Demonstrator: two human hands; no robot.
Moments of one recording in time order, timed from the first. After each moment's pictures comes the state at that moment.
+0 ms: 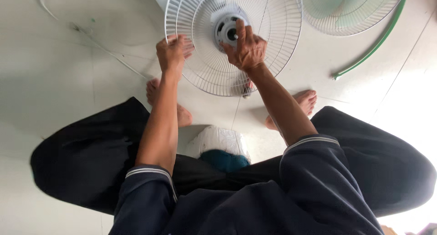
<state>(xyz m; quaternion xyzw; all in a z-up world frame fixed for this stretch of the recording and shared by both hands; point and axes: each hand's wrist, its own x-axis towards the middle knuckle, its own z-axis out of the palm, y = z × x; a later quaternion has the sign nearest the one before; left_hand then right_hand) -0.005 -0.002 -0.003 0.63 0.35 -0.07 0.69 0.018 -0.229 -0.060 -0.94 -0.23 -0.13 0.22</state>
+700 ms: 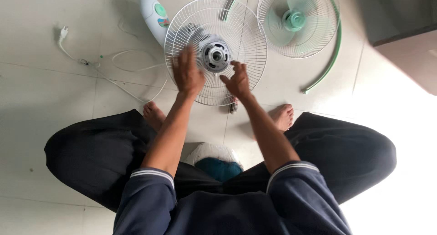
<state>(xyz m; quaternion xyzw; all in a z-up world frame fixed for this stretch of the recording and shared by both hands) -0.030 -0.055 0.014 0.97 0.01 0.09 0.25 -0.035 -0.250 -0.055 -0.91 -0.05 -0.05 0.42</state>
